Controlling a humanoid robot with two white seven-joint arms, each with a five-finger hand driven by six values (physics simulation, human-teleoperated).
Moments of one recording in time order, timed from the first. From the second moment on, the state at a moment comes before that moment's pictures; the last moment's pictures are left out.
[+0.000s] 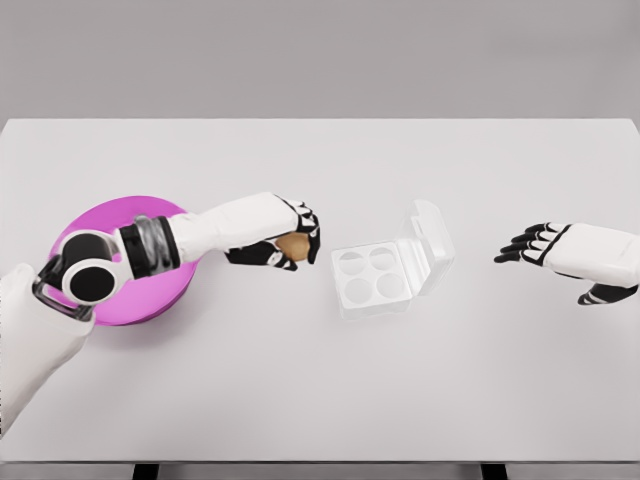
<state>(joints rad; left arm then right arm) -0.44 0.48 -0.51 -1.70 -0.32 -0.32 -0.61 -0.15 -1.01 0.20 -1.66 0.40 -0.61 0.61</state>
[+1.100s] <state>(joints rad) -0.51 0.28 -0.61 -1.56 -0.38 -0.31 -0.61 -0.32 -0.91 0.34 -1.49 0.48 -0.61 0.61</state>
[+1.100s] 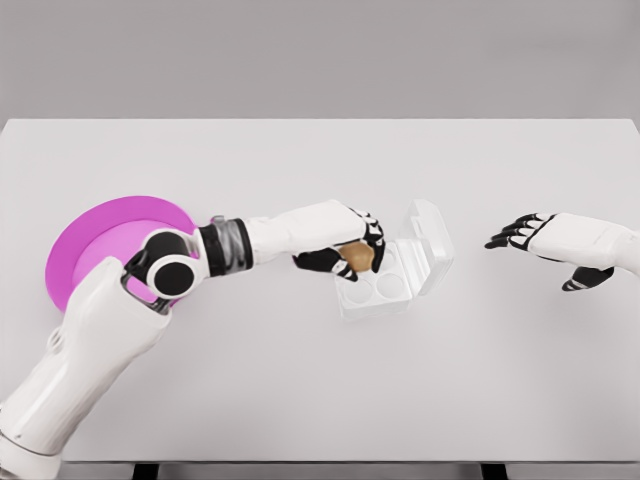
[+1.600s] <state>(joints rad) -0.53 0.22 -0.62 -1.48 -0.42 -0.32 -0.61 -0.32 -0.91 0.34 -1.52 0.47 -0.61 0.61</state>
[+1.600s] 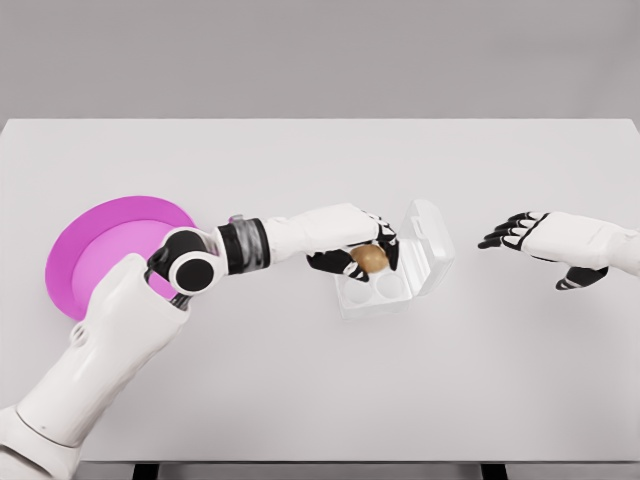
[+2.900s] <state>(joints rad) -0.48 0.51 -0.50 -1.67 -0.22 -0.50 -0.61 -0.32 -0.90 0.33 -1.62 0.45 -0.61 0.61</state>
